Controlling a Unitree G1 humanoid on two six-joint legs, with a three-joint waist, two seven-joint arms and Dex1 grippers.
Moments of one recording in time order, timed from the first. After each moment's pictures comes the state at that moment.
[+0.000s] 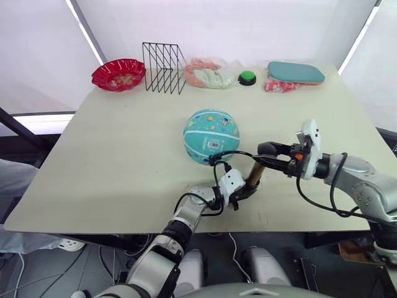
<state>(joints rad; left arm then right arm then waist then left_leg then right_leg) -0.44 0.05 -0.32 0.74 0.07 -0.26 -0.79 -0.34 -0.67 0.01 -0.28 0.77 0.74 0.77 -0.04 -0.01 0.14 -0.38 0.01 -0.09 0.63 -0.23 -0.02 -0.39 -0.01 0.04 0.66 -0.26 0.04</state>
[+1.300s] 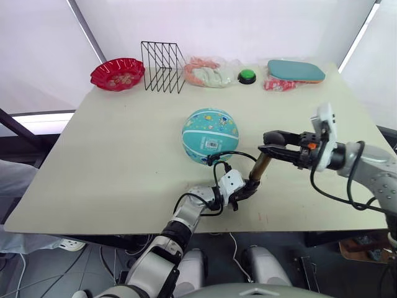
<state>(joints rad) -0.42 0.06 -0.32 0.72 0.08 -0.26 -0.80 -0.37 -0.69 0.03 -0.29 0.81 0.71 0.78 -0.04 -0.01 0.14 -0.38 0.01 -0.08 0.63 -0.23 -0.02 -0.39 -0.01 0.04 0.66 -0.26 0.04</state>
